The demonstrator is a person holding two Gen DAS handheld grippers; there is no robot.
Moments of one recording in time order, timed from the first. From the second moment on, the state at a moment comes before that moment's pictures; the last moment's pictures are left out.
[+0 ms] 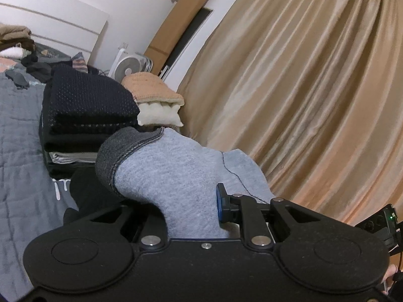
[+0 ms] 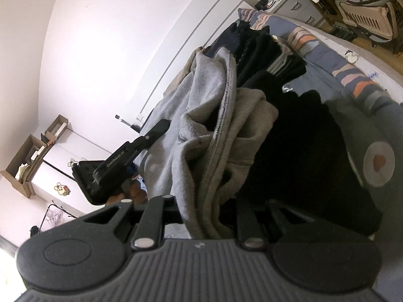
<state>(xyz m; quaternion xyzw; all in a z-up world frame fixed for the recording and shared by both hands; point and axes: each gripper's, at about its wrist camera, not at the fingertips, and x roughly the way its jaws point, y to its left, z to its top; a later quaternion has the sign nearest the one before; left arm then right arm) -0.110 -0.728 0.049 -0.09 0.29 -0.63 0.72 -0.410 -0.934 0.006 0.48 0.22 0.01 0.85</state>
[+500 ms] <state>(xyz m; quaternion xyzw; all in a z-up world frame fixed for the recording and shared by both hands) -0.066 -0.775 -0.007 -0.08 0.36 -0.60 0.71 -0.405 -0.985 -0.056 0.50 0.23 -0.01 0.83</state>
